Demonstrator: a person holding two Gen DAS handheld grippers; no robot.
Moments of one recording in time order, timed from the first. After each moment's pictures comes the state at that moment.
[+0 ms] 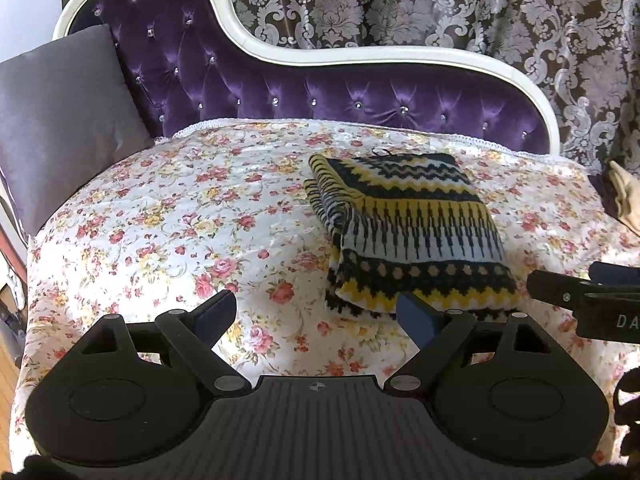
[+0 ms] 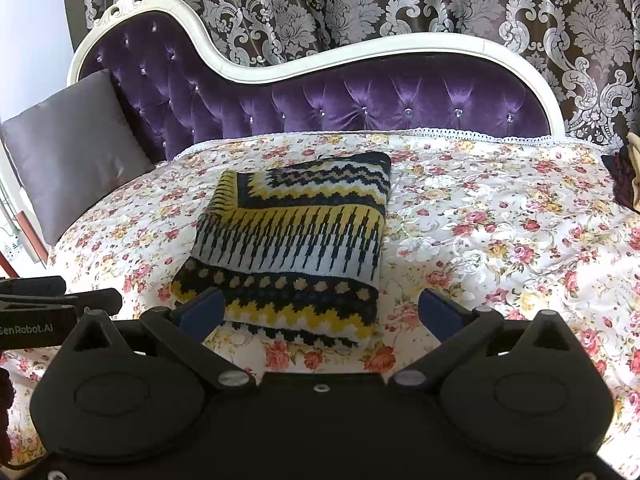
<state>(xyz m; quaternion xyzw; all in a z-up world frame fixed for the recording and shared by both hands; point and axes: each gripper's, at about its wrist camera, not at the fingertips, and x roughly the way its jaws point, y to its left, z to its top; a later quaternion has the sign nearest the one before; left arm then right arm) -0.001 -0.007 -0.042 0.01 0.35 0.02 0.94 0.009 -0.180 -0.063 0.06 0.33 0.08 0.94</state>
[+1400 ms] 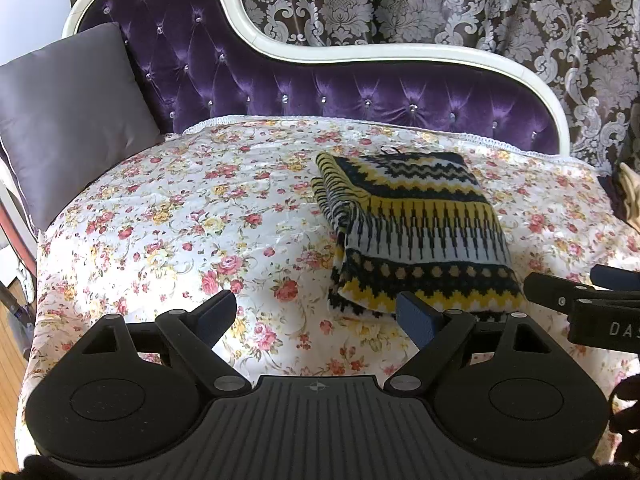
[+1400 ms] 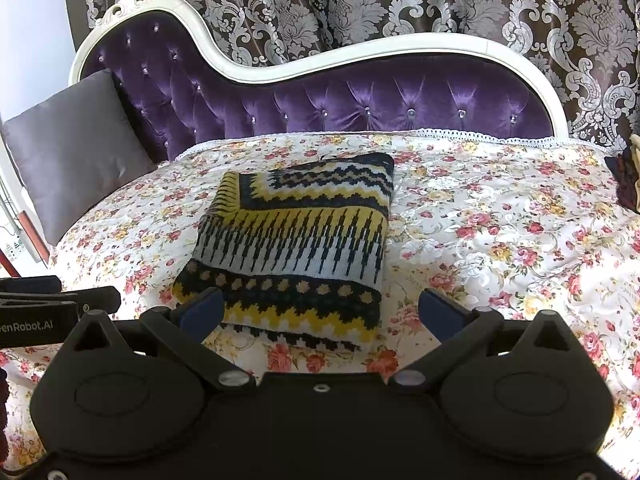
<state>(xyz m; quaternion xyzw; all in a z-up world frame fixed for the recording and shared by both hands) 0.000 -0.012 -0.039 0.02 0.36 0.04 0.93 0.013 -0.179 -0.063 0.06 0.33 0.08 0.94</state>
